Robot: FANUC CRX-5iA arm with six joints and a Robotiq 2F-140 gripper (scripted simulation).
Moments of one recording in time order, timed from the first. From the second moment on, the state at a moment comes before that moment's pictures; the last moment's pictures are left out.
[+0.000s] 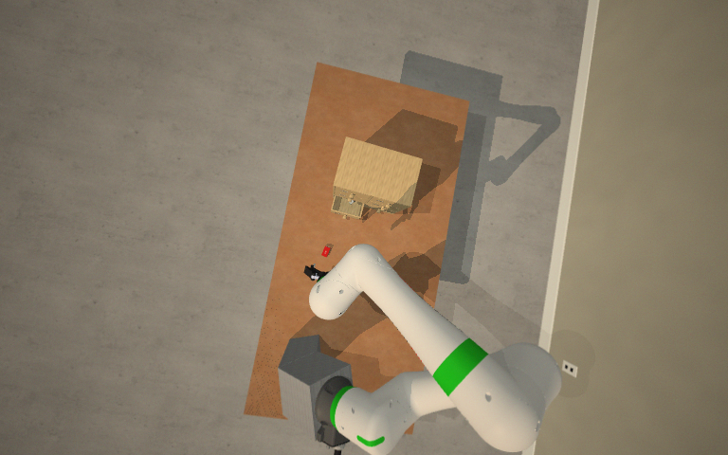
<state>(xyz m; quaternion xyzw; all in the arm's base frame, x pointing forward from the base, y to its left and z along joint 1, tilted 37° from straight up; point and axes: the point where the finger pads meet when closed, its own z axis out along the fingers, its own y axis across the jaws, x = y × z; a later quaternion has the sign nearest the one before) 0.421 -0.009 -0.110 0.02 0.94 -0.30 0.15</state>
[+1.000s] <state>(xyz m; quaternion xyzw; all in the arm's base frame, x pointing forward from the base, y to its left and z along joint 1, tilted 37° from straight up) 0.517 -0.044 -0.157 -0.11 0.85 -0.27 0.44</state>
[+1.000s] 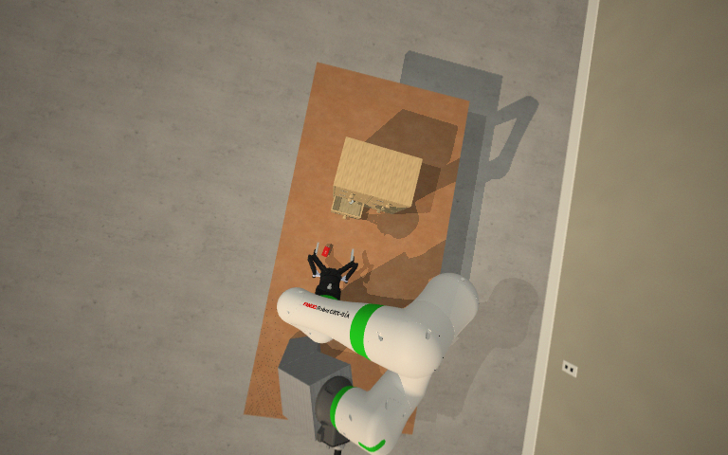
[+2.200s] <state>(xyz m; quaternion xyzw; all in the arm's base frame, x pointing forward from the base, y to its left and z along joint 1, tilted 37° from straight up) 0.531 -0.064 -0.167 -0.14 0.72 -0.26 0.63</state>
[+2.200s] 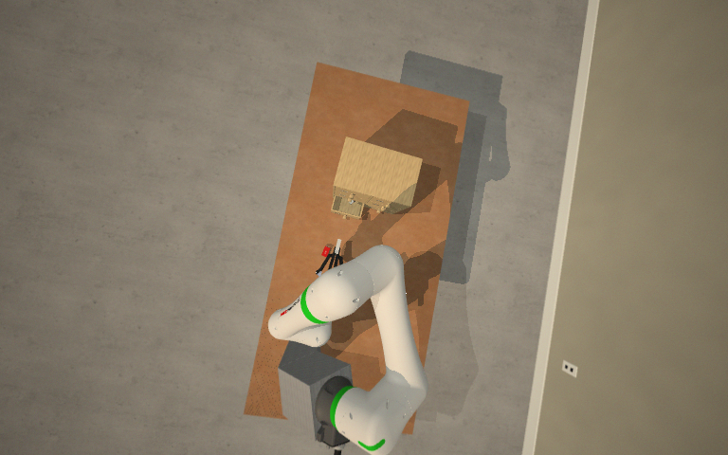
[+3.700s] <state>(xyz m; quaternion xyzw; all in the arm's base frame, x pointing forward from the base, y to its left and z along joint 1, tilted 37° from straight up) 0.607 -0.117 -0.228 -0.14 0.72 -0.26 0.63</state>
